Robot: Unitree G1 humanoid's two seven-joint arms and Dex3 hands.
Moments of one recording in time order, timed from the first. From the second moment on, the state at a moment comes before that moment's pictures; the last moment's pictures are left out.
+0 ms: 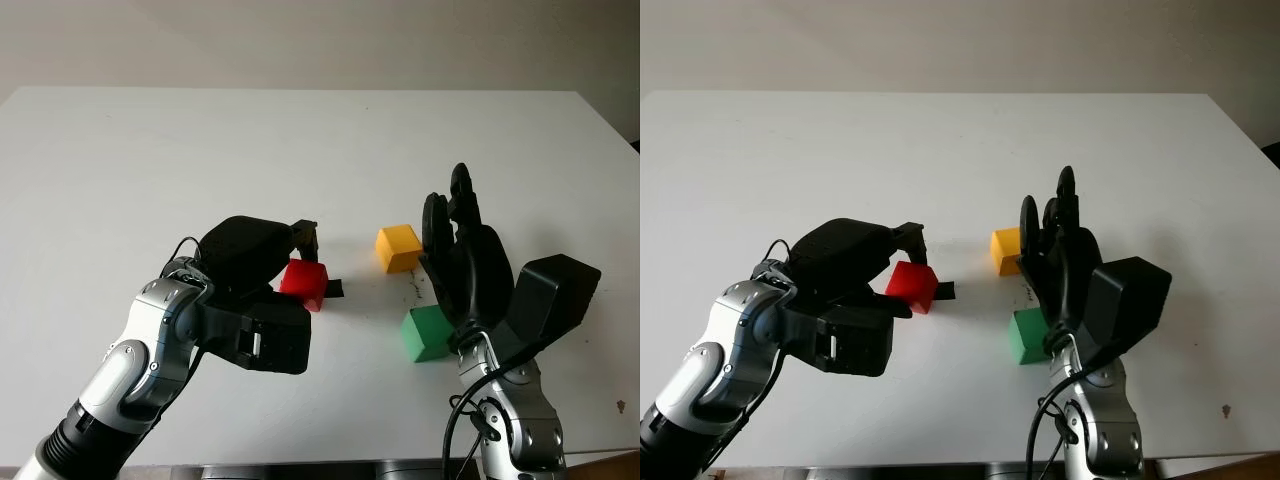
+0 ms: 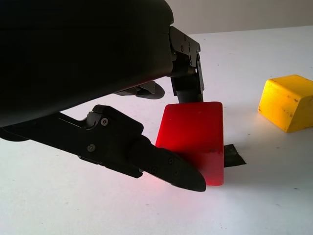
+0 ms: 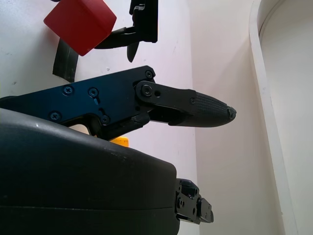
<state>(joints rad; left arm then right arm) -0.35 0.47 -0.34 -0.30 0.90 0.22 -0.57 -0.05 0.01 -0.02 -0.32 0.12 0.32 -0.02</state>
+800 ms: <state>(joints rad) -0.35 0.38 -0.34 -0.20 0.93 0.24 -0.49 -0.04 0.02 -0.01 -0.32 0.12 0.32 -0.02</state>
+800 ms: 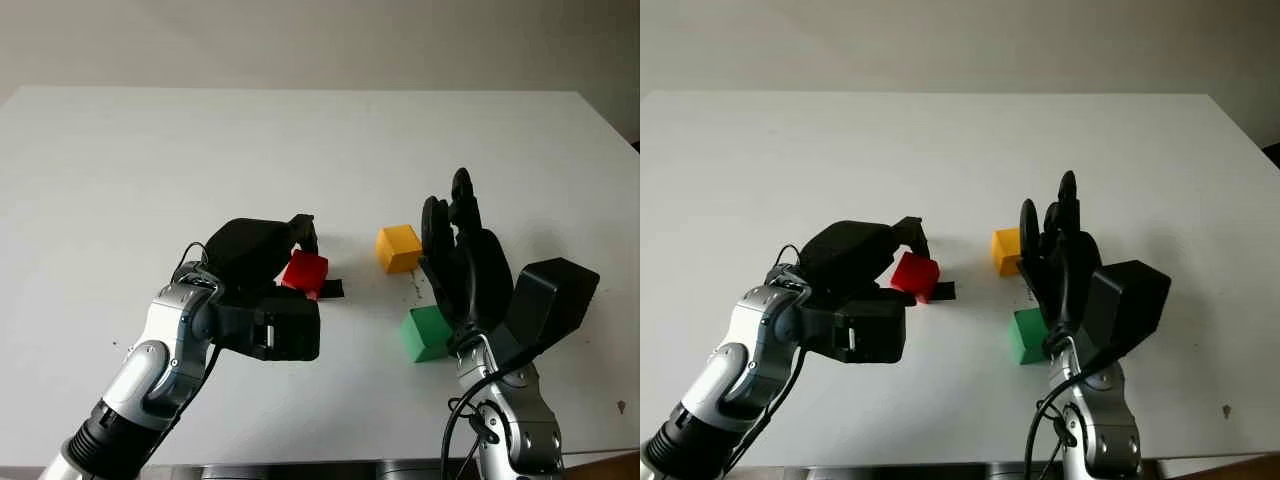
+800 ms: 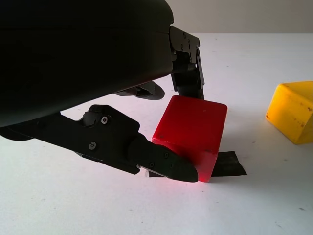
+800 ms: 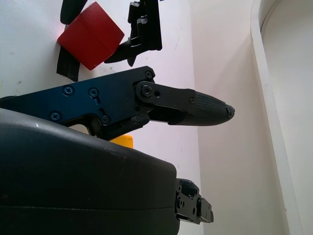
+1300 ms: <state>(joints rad) -0.38 0.37 -0.36 -0.18 0.93 0.25 -0.51 -0.03 0.02 -0.02 -0.32 0.12 0.32 -0.02</state>
